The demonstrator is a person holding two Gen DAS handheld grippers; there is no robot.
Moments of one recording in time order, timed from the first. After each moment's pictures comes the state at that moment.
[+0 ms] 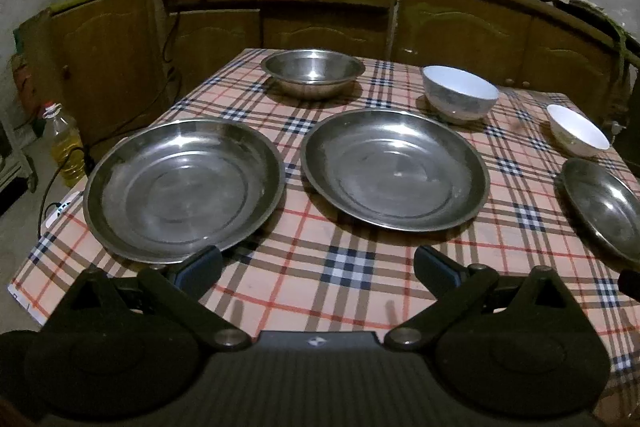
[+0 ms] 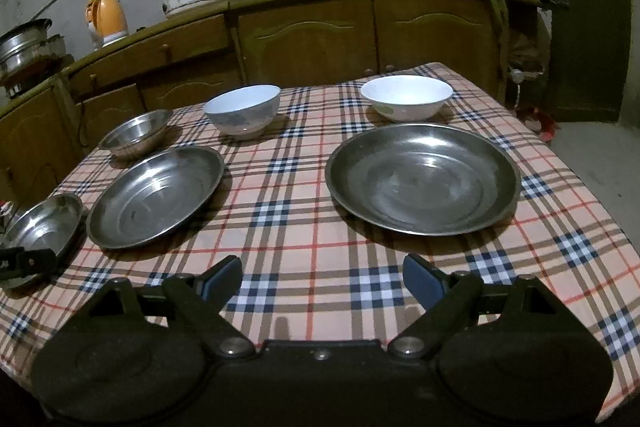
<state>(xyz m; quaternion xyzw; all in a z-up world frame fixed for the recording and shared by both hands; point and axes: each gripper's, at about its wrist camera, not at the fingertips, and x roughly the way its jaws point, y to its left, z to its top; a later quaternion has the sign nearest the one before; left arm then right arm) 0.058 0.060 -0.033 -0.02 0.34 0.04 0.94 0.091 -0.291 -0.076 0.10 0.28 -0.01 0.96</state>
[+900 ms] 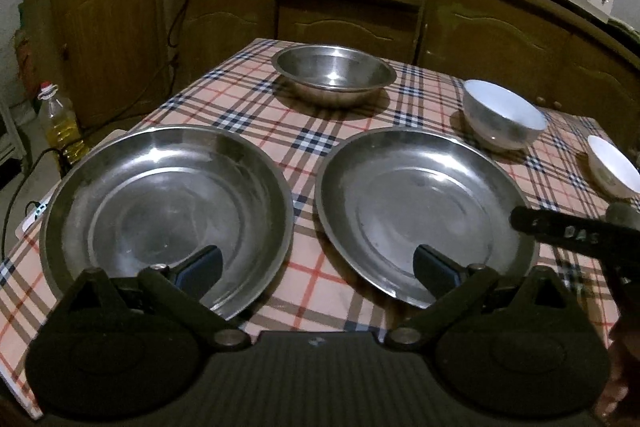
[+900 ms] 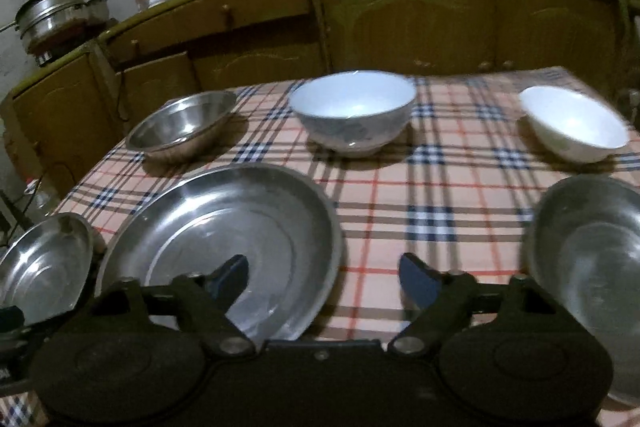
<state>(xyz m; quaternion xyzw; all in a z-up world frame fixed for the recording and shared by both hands) 0.124 0.079 -0.046 -0.06 0.35 0.06 0.93 0.267 -0.201 -0.088 0.08 0.31 0.09 0.94</state>
